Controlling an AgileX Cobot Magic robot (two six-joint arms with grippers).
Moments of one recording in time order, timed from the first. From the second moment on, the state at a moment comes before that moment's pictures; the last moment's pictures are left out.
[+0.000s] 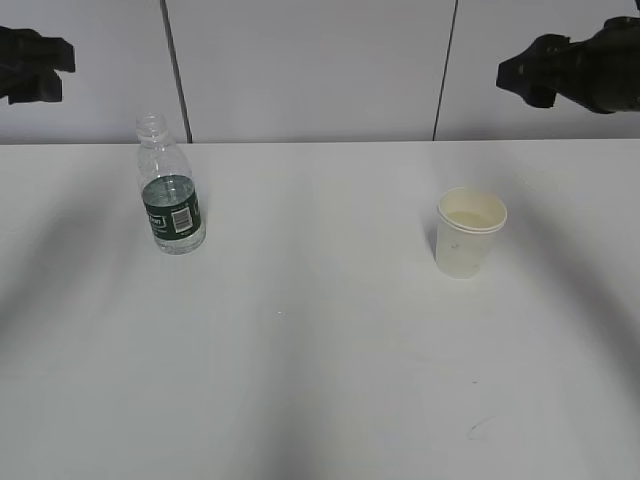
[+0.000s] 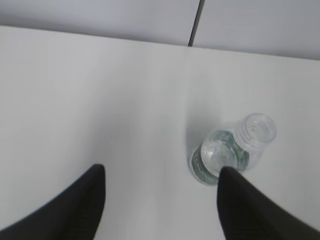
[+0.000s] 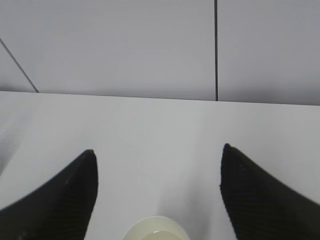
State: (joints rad) left arm -0.24 1.41 -1.13 0.44 0.54 -0.61; right arm 0.02 1.55 -1.02 -1.36 -0.18 1.42
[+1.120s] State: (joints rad) left arm -0.24 1.46 -1.34 0.07 1.23 -0.19; right arm 0.02 1.55 -1.03 -1.40 -0.18 1.48
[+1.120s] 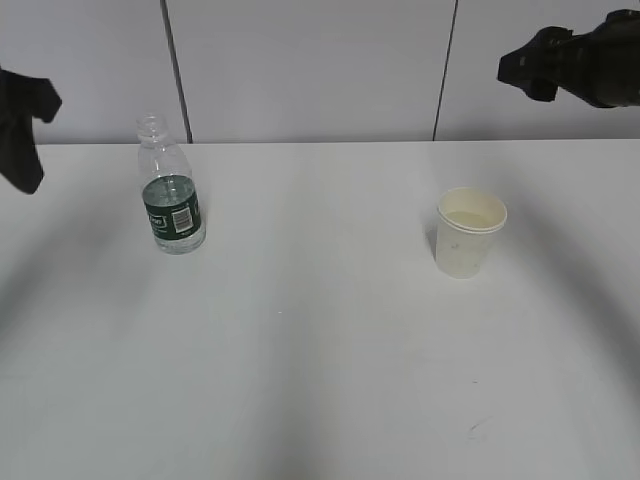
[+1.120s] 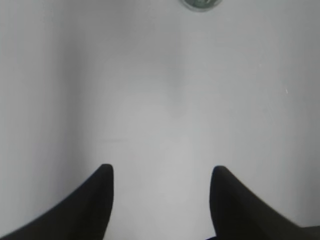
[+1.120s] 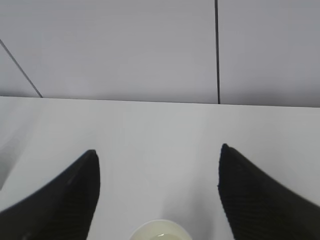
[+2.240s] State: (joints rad) left arm -0.24 0.21 -0.52 0.06 1.11 -0.17; right arm 0.02 1.53 -1.03 -1.44 -0.17 1.51
